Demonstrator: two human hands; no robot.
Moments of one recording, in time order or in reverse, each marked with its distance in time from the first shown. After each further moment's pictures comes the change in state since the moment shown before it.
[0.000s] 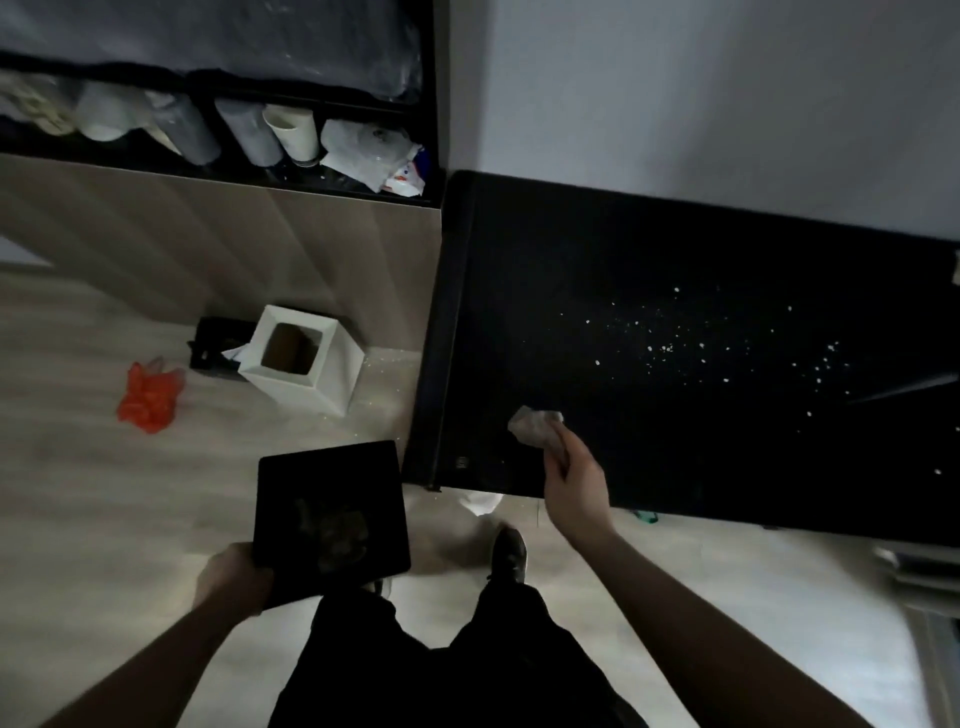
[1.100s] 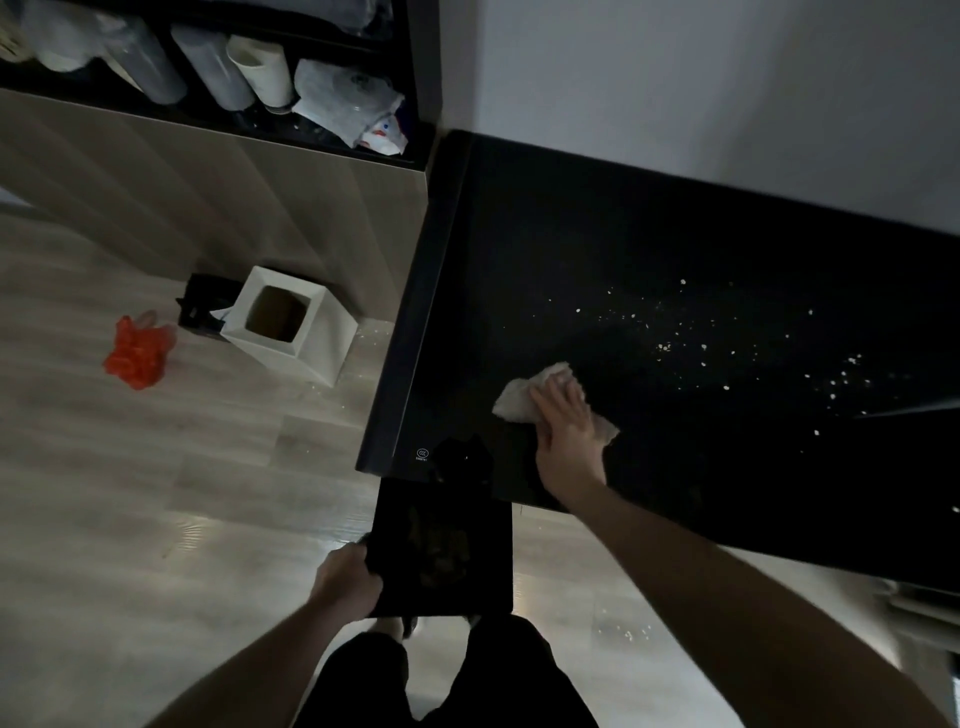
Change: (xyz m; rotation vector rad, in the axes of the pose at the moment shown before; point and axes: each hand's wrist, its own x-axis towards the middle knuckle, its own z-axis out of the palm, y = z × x) left_hand -0.064 0.147 0.126 0.035 -0.177 0.145; right_hand 0.097 0.065 -0.018 -0.451 -0.116 -0.307
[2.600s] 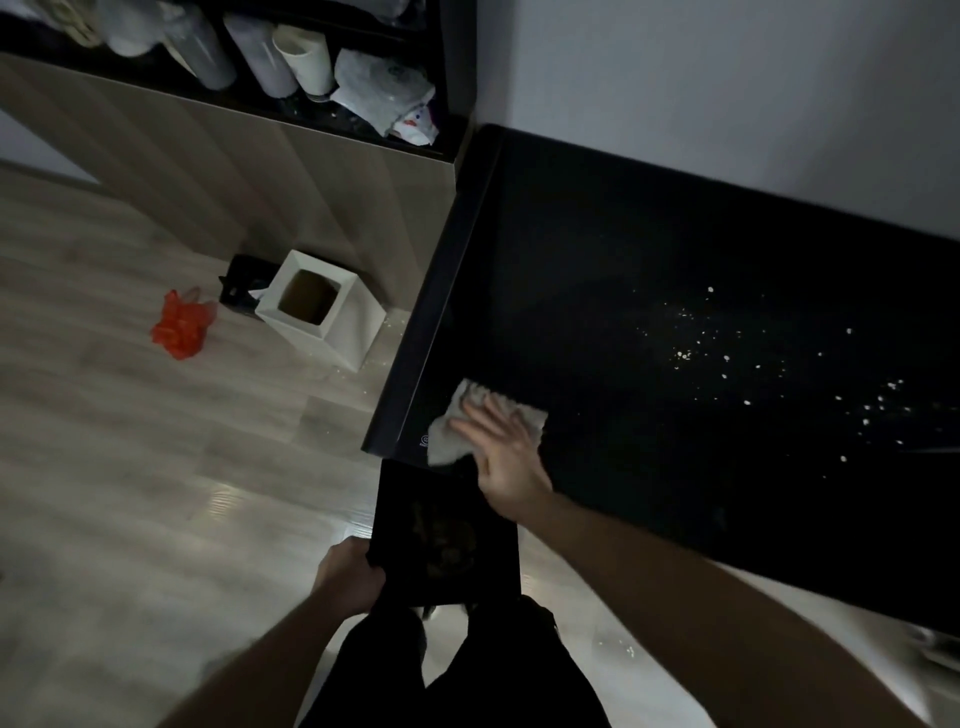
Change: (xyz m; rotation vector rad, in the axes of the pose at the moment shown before) left_hand -0.014 0.000 0.020 -0.098 0.015 -0.097; right_hand -0.016 -0.044 0.040 0.087 -0.231 -0.389
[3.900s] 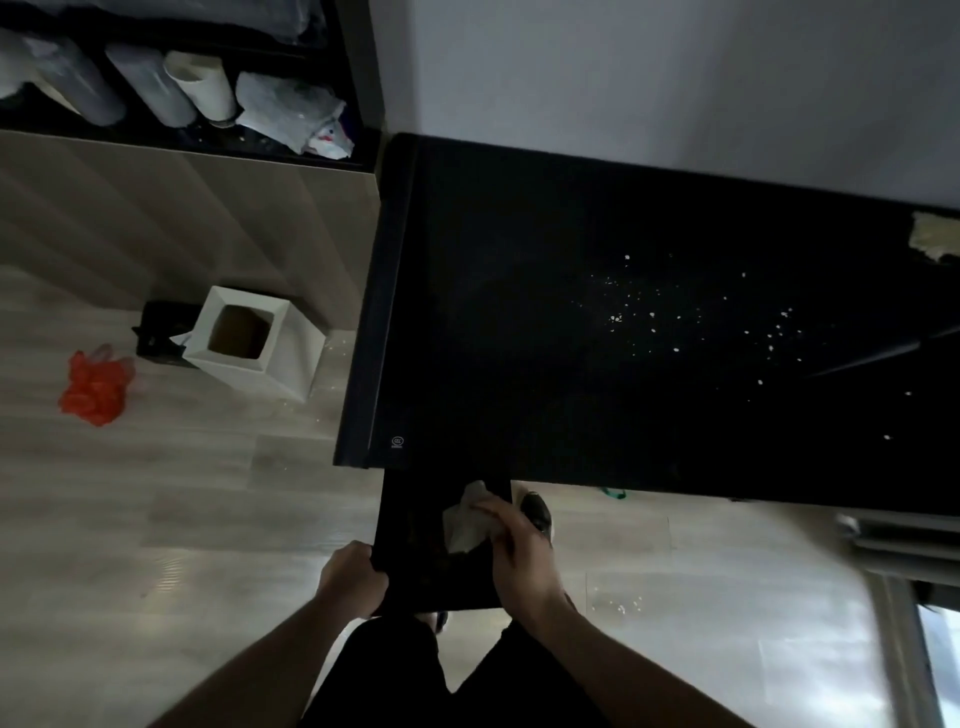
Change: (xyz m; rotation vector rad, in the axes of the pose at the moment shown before) left_hand 0.006 0.009 -0.006 0.109 -0.068 0.165; right_hand -0.141 -0.076 0.005 0.483 0.236 0.533
